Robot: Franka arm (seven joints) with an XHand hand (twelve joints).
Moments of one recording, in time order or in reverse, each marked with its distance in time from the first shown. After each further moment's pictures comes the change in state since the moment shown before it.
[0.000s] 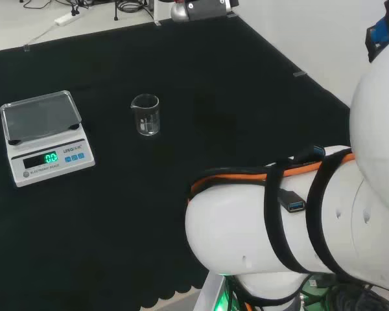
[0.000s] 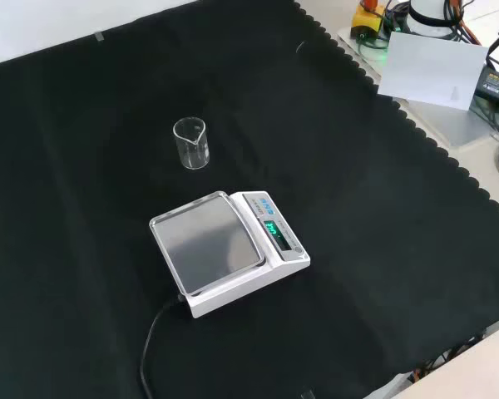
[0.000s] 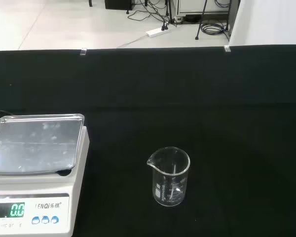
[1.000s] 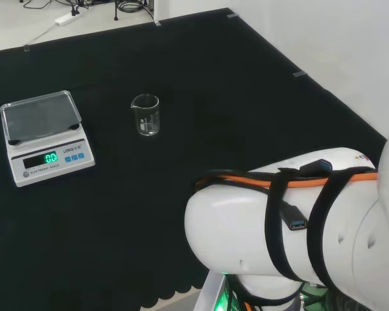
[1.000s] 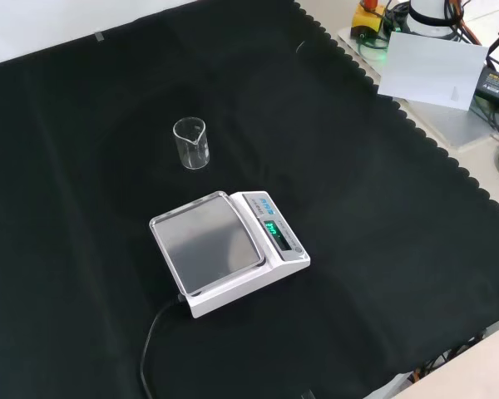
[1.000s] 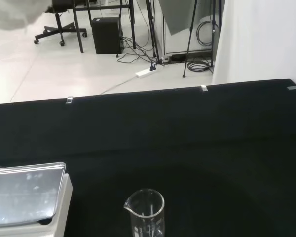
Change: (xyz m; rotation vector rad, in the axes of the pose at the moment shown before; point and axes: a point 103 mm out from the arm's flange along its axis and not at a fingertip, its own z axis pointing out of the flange) arm -0.055 -0.021 -0.043 -0.114 0.056 0.048
